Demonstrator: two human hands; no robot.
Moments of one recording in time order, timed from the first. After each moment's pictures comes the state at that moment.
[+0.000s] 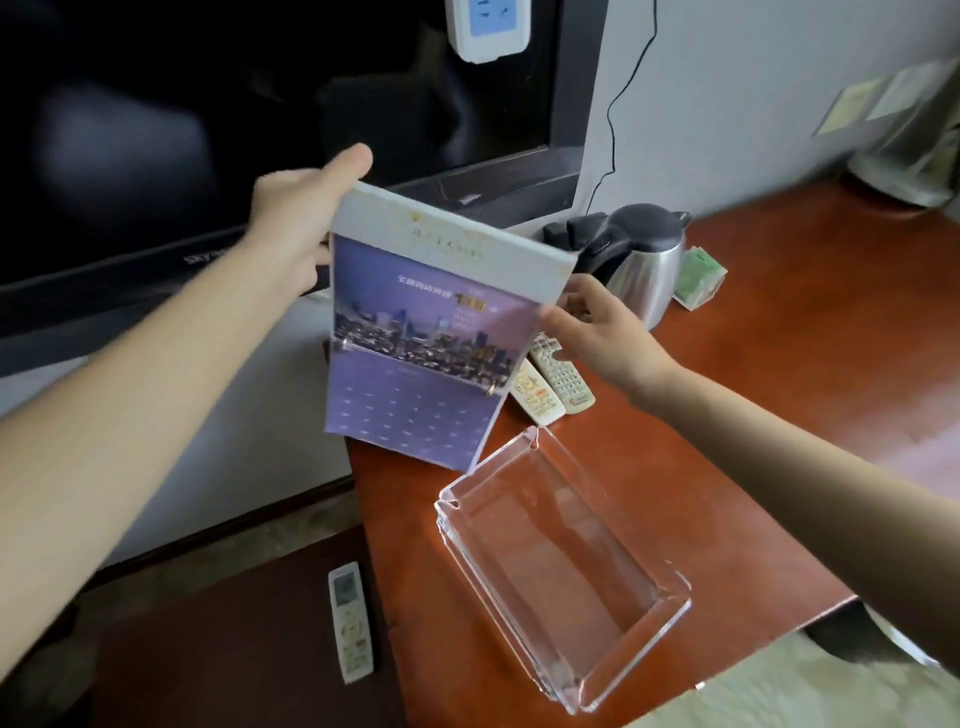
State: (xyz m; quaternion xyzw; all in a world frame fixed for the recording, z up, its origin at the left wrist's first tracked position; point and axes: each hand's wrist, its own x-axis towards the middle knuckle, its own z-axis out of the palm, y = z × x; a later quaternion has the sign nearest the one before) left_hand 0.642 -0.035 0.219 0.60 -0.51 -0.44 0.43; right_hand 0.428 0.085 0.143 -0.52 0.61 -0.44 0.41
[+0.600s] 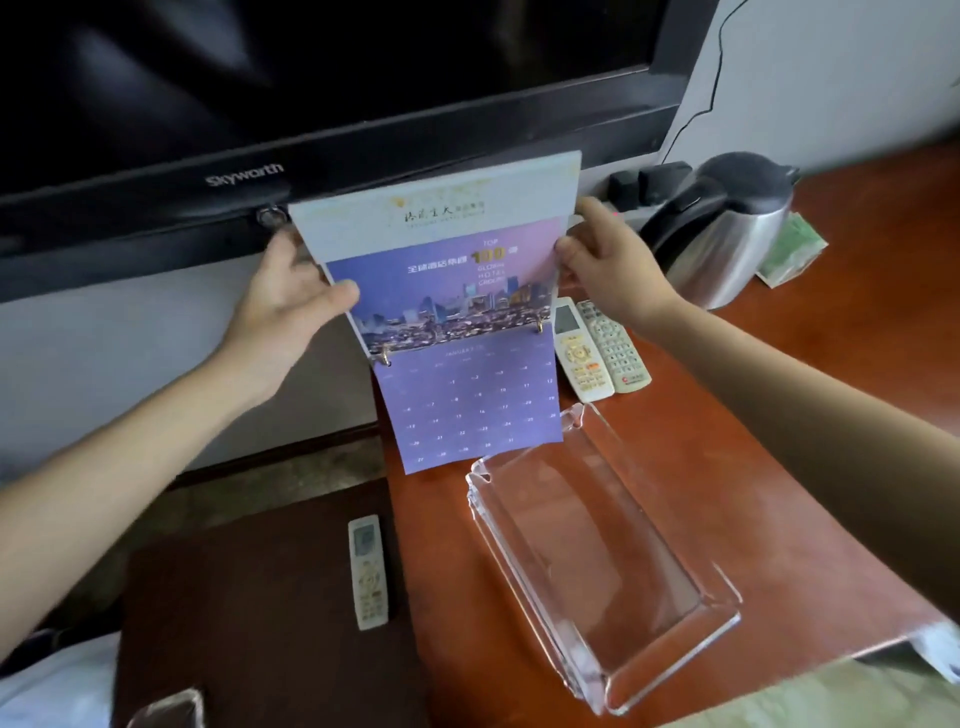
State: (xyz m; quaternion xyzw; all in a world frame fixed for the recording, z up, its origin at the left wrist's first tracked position) left_hand 0.732 0.008 0.122 0.48 -0.59 -0.49 0.42; right_hand 0.446 0.002 0.101 -0.61 0.58 -0.42 0.35
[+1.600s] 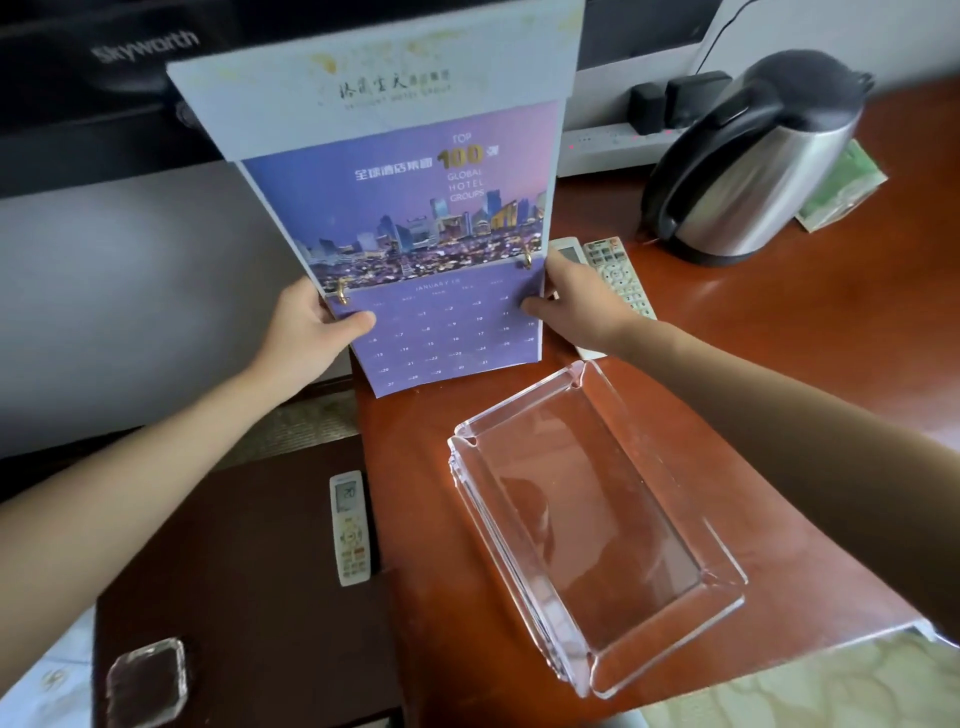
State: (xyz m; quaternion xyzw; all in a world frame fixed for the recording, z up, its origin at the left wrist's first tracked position) left_hand 0.722 0.008 0.017 0.61 -0.58 -0.43 0.32; right_hand 0.451 0.007 0.004 -0.70 0.61 -0.20 0.32
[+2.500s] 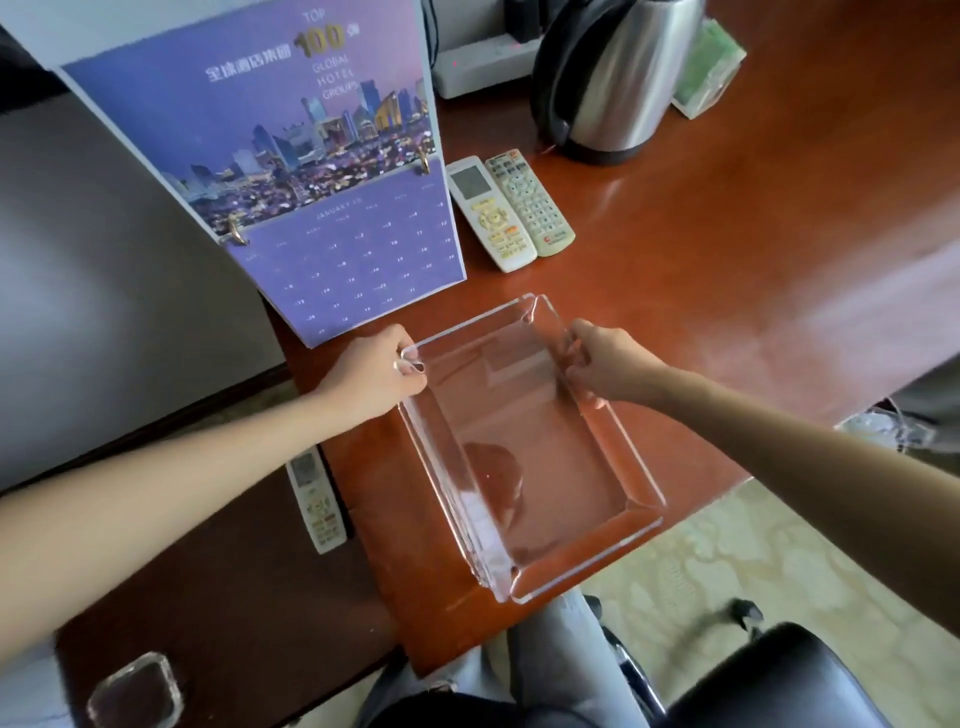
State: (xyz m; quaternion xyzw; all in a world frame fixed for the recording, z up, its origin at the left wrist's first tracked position) left_hand 0.653 0.083 -0.042 0.55 -0.75 -0.38 -0.02; right_hand 0.402 0.164 -0.033 -0.53 0.76 -0.03 0.37
